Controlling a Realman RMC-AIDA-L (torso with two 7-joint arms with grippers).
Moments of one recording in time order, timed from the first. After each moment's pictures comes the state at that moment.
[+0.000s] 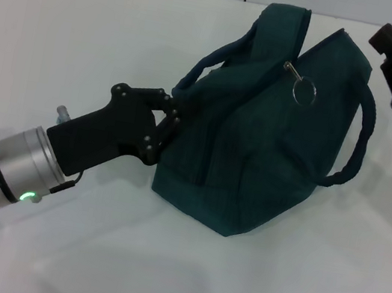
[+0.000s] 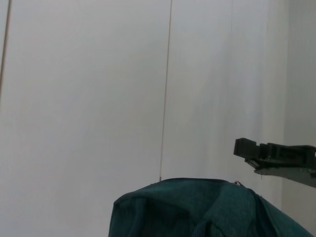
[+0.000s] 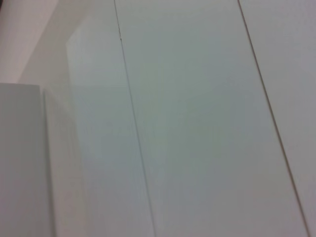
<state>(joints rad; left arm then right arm) -0.45 -2.08 1.40 0.14 0.84 1.52 -0.63 0.52 2.00 -1.33 -0.25 -0.71 -1.55 0.83</state>
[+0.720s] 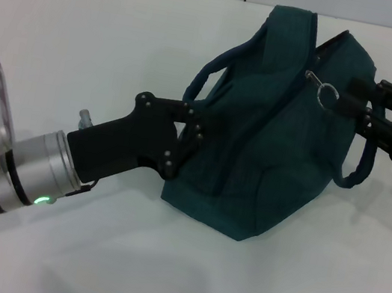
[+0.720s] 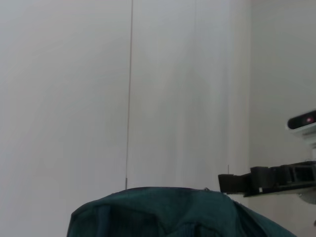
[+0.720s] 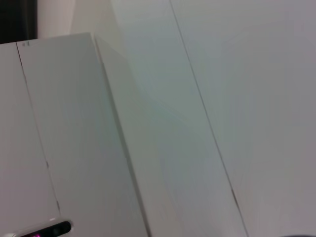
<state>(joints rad) -0.47 -2.09 1.43 0.17 0.90 1.53 -0.62 0.52 1.90 -1.33 -0.32 -1.00 -1.60 1.12</state>
